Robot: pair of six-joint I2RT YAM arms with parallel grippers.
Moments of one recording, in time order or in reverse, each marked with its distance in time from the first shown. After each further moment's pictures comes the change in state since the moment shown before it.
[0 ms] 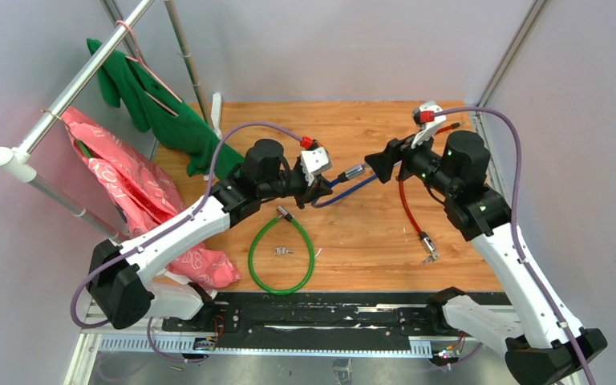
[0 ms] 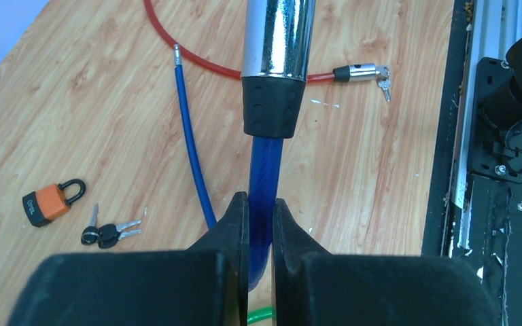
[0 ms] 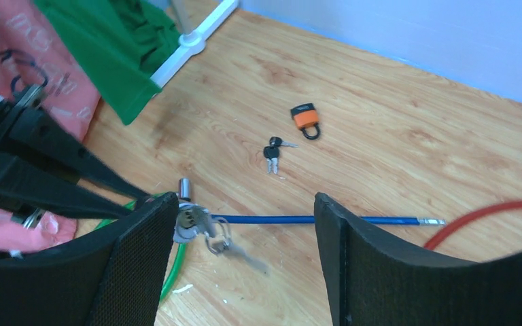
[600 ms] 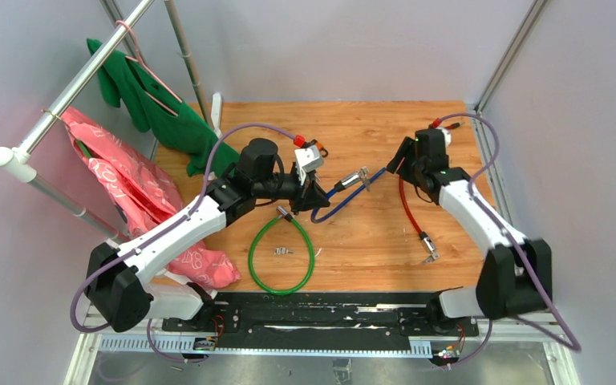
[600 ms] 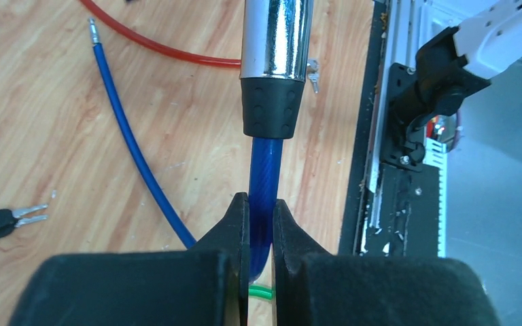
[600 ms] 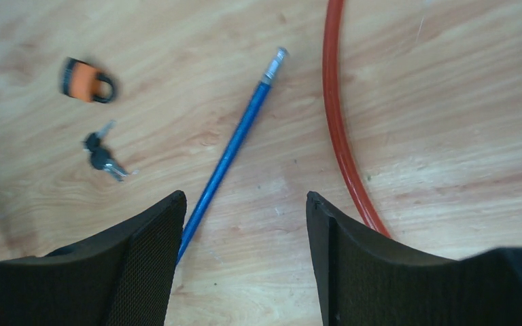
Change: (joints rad) left arm 0.049 -0.016 -0.015 -0.066 0.183 -0.153; right arm -0.201 0.321 -0.141 0.018 0.421 0.506
